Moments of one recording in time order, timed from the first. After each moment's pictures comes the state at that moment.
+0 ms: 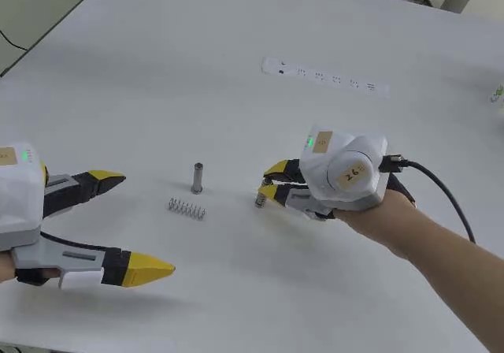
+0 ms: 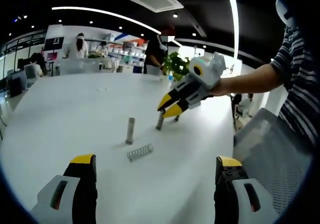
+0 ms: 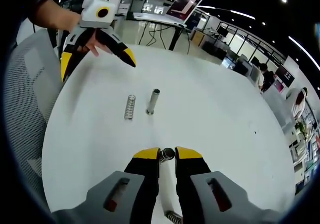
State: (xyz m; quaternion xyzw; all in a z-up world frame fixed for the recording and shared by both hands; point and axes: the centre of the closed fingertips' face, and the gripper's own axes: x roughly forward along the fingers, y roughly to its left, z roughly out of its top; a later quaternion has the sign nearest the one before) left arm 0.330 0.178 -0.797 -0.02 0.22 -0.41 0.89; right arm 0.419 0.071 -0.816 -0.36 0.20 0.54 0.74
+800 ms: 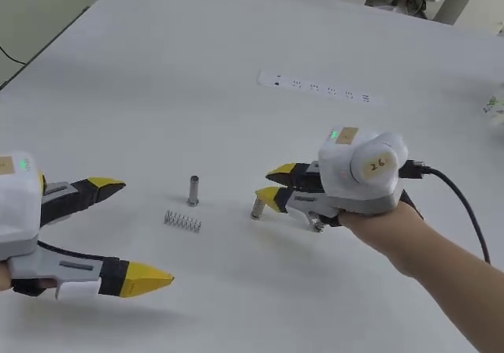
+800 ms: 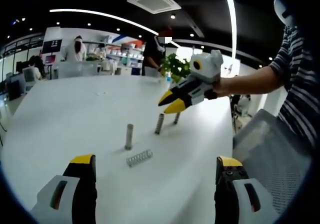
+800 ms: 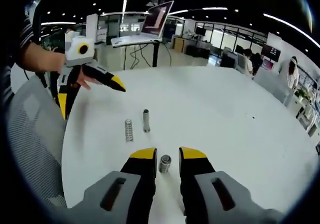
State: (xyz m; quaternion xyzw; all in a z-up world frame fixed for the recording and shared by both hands) left arm 0.335 0.175 -0.787 -0.01 0.21 -0.41 0.89; right arm 0.420 0.067 -0.784 -0.20 0.23 0.52 0.80
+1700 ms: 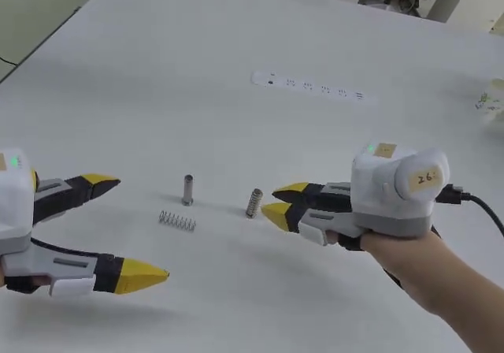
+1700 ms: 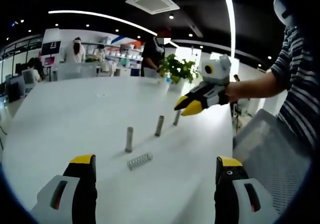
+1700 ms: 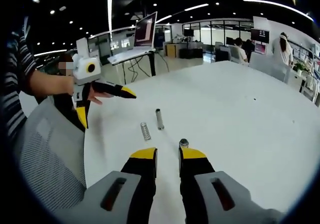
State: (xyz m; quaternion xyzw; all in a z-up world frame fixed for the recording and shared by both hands) left arm 0.338 0.174 -0.784 -0.01 0.20 -0.42 0.89; right arm 0.385 0.047 -0.782 -0.11 0.25 0.51 0.81
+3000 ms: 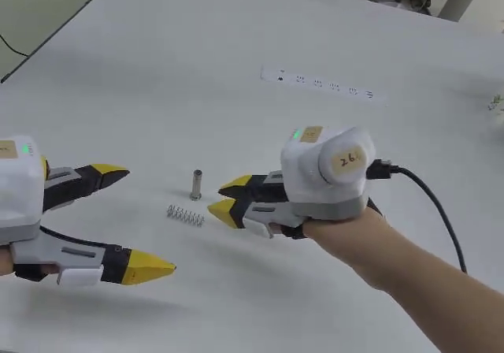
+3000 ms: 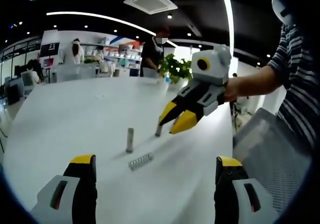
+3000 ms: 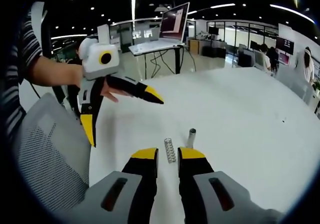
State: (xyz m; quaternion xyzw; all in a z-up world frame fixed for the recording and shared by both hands) left arm 0.337 0.176 -0.782 0.00 0.20 -0.42 0.89; right arm 0.364 0.135 -0.785 -0.17 0.25 0.59 0.75
